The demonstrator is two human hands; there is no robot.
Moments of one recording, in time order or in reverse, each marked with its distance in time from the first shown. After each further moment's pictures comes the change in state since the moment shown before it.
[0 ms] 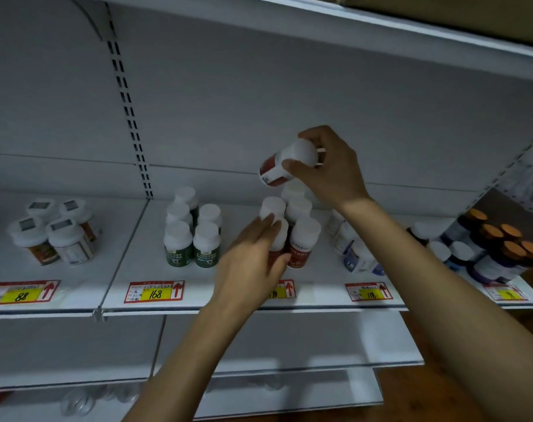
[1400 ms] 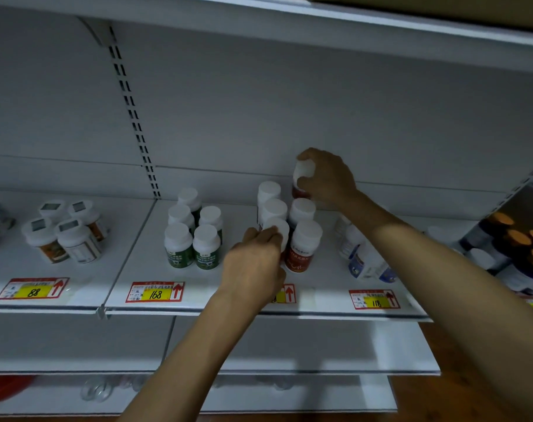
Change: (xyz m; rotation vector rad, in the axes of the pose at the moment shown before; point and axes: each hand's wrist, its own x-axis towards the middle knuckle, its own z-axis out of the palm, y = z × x) left_hand 0.016 0.013 0.010 0.407 -0.137 0.041; right_hand 0.040 0.069 0.016 -0.322 -0.252 0.096
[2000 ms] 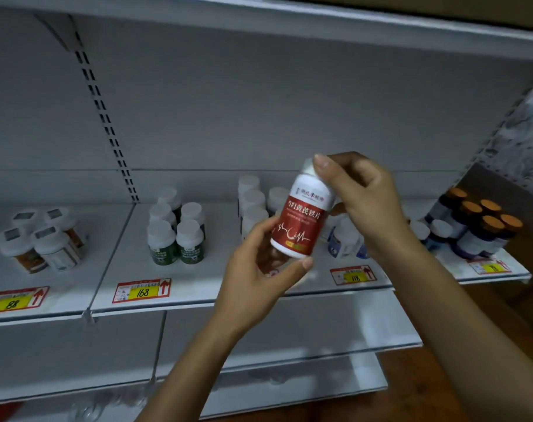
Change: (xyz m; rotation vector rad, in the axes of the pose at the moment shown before) left_hand -0.049 0.041 -0.042 -1.337 0.003 -0.186; right_hand -0.160 -0.058 -0.071 0.783 0.254 0.143
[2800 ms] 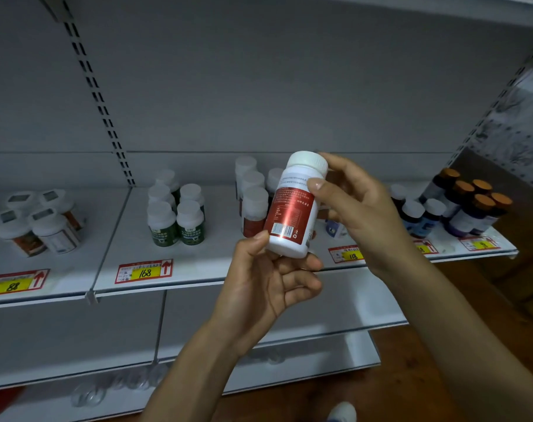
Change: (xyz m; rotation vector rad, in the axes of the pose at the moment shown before) left_hand -0.033 0.009 -0.001 -0.935 -0.259 -0.455; right_hand -0.044 0.011 0.007 0.114 -0.091 0.038
